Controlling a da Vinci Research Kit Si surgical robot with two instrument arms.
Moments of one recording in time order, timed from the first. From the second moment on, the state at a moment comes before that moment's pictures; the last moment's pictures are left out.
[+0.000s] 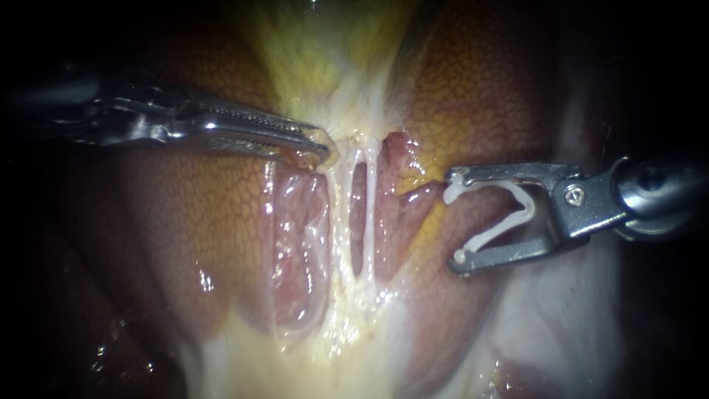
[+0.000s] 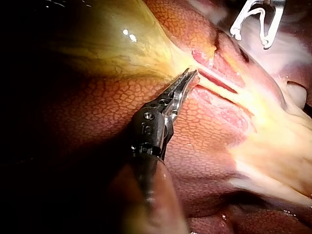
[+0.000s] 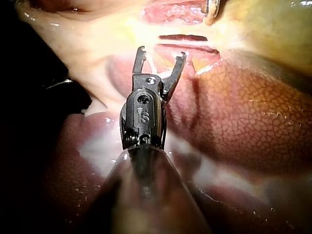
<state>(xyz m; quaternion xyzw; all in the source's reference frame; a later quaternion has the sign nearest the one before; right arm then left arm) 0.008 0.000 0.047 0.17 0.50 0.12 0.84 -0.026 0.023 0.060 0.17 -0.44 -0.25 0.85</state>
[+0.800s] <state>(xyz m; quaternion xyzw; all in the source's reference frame) 0.007 0.000 0.047 0.17 0.50 0.12 0.84 -0.021 0.028 0.053 0.16 -0.45 -0.29 0.83</state>
